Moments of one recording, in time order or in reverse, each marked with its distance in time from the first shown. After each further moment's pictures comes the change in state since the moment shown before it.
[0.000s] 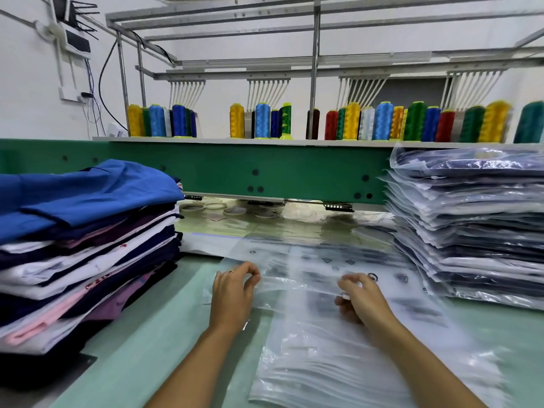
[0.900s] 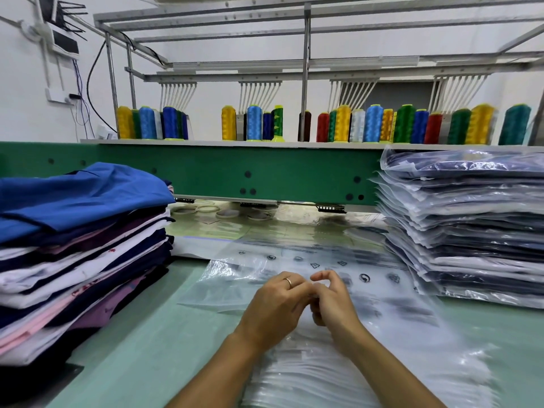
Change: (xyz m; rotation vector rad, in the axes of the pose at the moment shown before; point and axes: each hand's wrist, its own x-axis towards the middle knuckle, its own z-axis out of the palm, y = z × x) left_hand -0.019 0.059 0.028 0.030 -0.113 0.776; right_hand -0.014 -0.003 0.048 0.131 -0.063 -0.105
